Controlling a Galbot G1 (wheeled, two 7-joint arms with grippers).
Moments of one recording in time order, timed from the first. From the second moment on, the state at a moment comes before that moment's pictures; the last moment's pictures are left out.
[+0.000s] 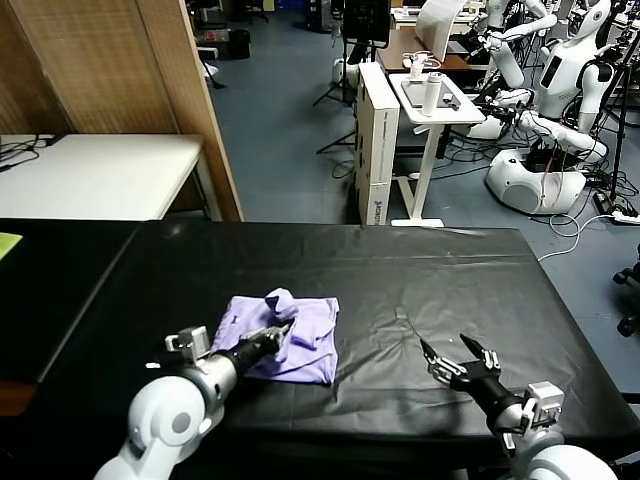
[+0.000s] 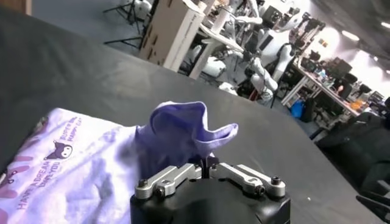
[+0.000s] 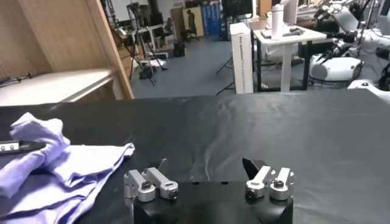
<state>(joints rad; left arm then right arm) 1.25 -1.23 -0.37 -2.09 -0.93 0.72 -0.18 -1.65 1.06 0.64 2.27 0.65 -0.44 0.07</state>
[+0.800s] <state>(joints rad) 1.31 -1.38 -0.36 -2.12 -0.83 0.70 -0.18 -1.55 0.99 0.51 2.19 0.65 -0.44 0.03</state>
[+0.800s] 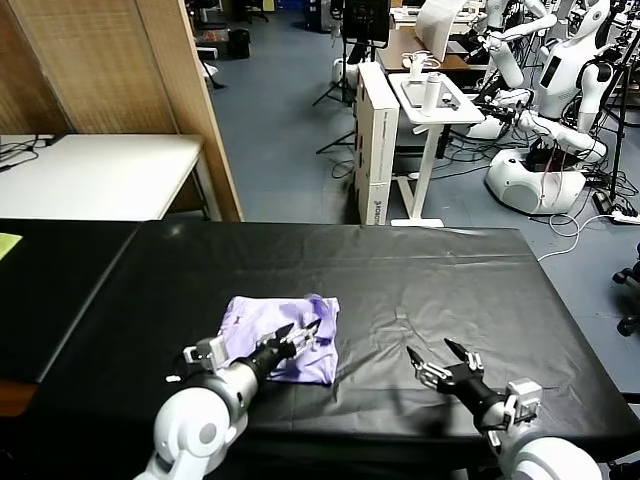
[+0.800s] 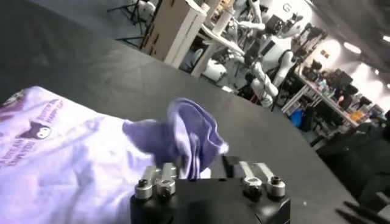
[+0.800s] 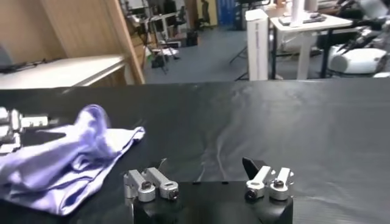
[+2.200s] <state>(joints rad) 1.44 -1.31 -0.62 -2.17 -0.67 0.57 -0.12 -1.03 1.13 0.08 1.80 0.72 -0.39 0.03</state>
